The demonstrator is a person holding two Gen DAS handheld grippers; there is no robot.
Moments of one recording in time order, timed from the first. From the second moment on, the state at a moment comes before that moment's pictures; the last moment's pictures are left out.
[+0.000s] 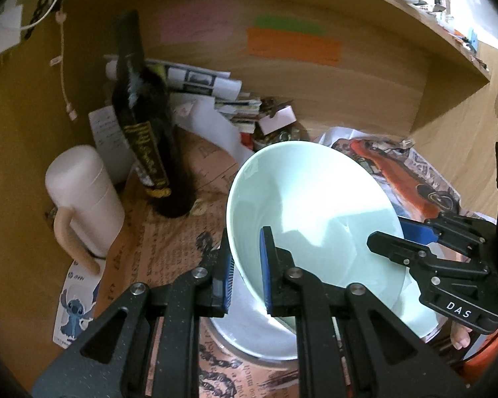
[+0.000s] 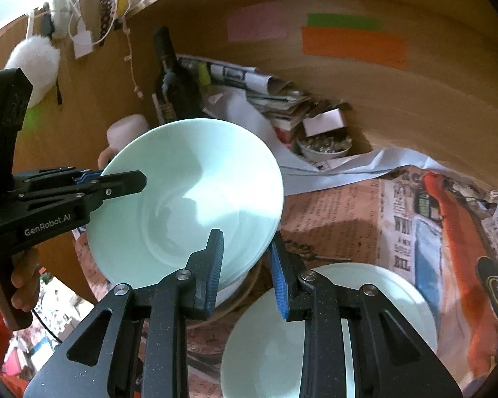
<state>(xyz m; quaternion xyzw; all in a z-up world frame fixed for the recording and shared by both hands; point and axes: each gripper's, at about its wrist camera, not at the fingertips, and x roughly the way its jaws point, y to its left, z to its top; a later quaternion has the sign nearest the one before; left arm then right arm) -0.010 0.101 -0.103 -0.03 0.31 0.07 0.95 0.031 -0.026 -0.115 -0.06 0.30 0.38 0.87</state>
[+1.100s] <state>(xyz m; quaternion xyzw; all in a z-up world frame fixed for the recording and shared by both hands) -0.018 0.125 -0.146 -0.05 0.35 0.07 0.93 0.028 -0.001 -0.135 -0.10 0.32 0.38 0.86</state>
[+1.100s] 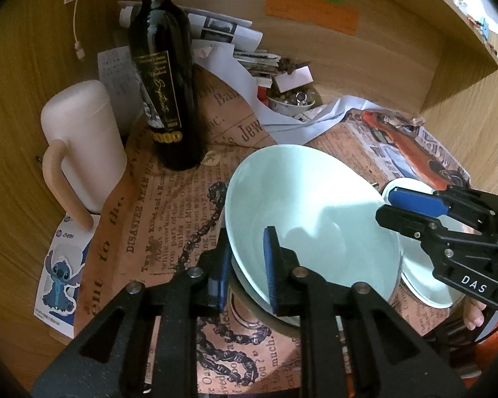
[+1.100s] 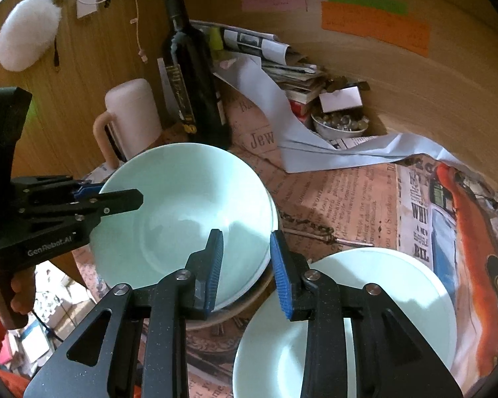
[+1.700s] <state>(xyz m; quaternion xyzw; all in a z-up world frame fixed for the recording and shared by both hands) -0.032 0.136 -0.130 -0.06 0.33 0.07 0.94 0.042 -0.009 -0.141 -0.08 0.35 0.36 0.86</state>
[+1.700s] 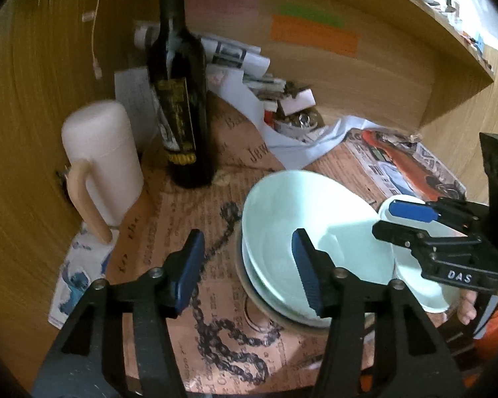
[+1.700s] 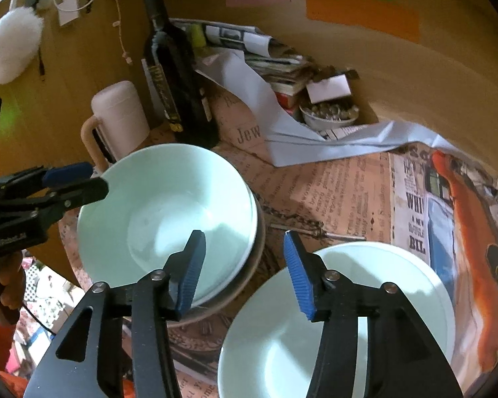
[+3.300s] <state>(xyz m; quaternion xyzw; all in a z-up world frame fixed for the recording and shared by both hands) -0.009 0.120 -0.170 -0.10 0.41 0.03 0.91 0.051 -0.002 -0.157 -0.06 0.38 0.36 0.85</state>
